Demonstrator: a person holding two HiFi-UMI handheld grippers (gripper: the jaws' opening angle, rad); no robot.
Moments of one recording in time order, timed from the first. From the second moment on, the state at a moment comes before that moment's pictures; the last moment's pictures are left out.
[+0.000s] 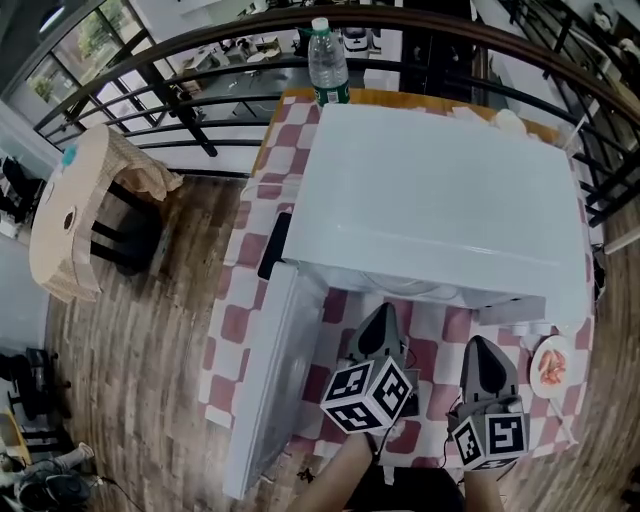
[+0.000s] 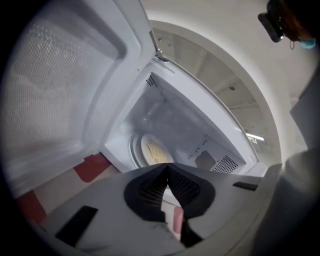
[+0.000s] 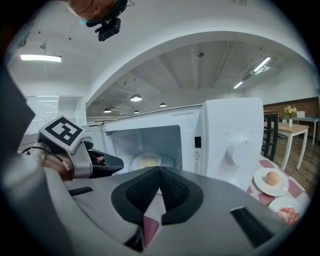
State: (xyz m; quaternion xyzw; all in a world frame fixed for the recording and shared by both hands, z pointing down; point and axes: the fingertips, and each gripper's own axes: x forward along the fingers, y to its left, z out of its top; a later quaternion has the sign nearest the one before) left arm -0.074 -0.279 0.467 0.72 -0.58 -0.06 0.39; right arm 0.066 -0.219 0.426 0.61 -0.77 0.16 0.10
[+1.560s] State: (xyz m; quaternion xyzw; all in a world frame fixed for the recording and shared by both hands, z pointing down) left arm -0.066 -0.322 0.525 0.56 -0.56 -0.16 0.59; right arm 0.071 -0.219 0.452 0.61 -0.76 0.18 0.12
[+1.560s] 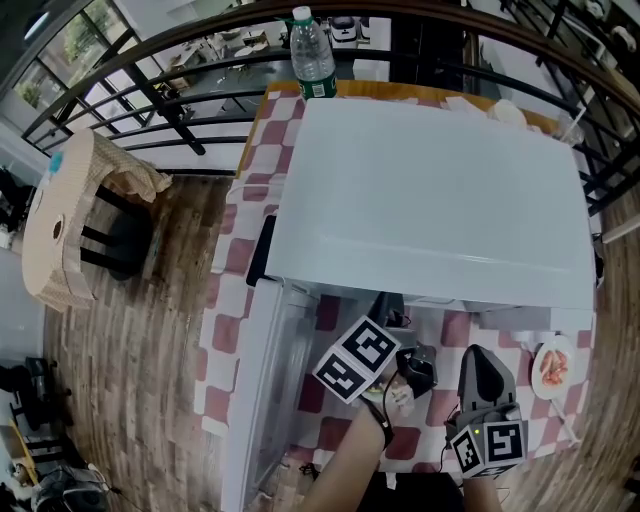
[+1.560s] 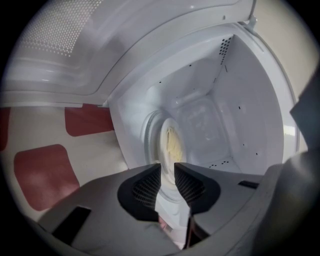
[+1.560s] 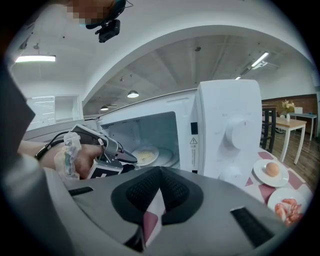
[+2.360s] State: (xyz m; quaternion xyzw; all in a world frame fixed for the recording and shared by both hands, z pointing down) left arm -0.065 -0.327 0.530 0.56 -0.54 -0.16 0.61; right arm 0.074 -0.214 0.460 0.62 -0.76 0.19 0.12
